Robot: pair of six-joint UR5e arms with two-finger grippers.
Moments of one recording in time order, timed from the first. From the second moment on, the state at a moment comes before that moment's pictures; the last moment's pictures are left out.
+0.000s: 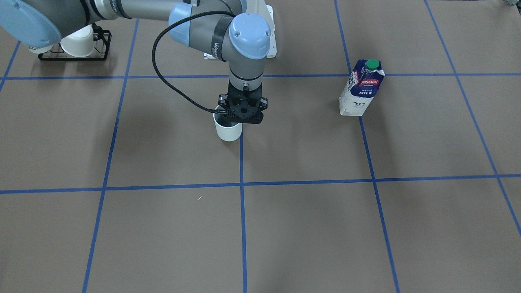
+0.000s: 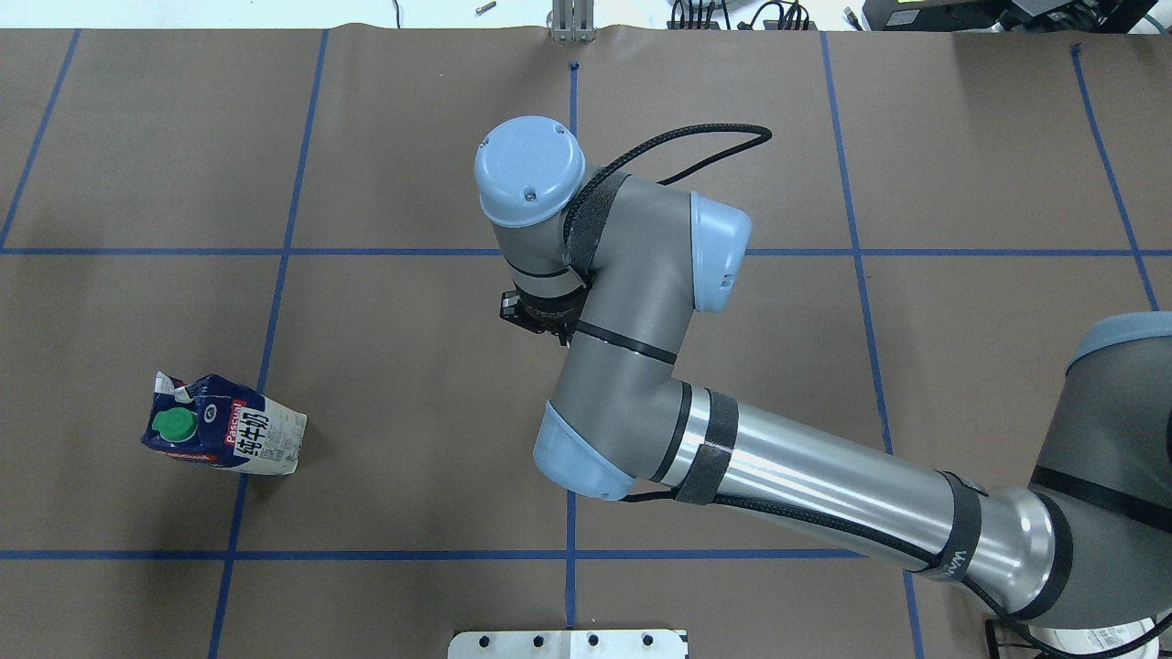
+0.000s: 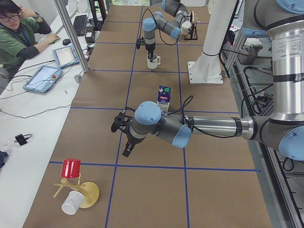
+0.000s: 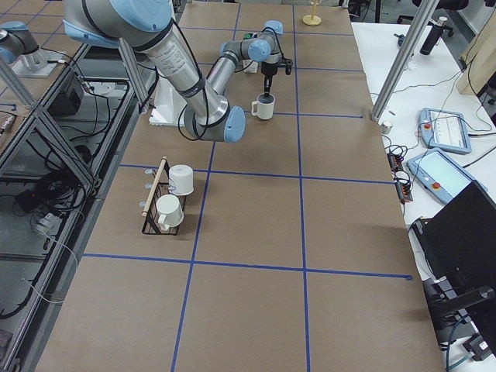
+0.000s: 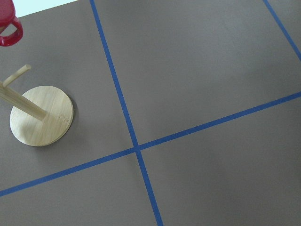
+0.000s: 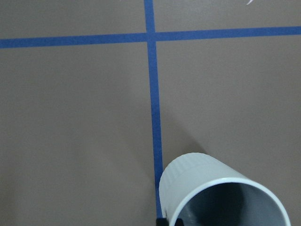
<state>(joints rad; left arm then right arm) -1.60 -1.41 -1.75 -2.00 -2.40 0.01 0.52 -0.61 1.48 -1.80 1.92 1.23</state>
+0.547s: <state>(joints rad) -1.60 -1.41 -1.75 -2.00 -2.40 0.01 0.50 -0.63 1.47 -1.78 1.90 1.23</state>
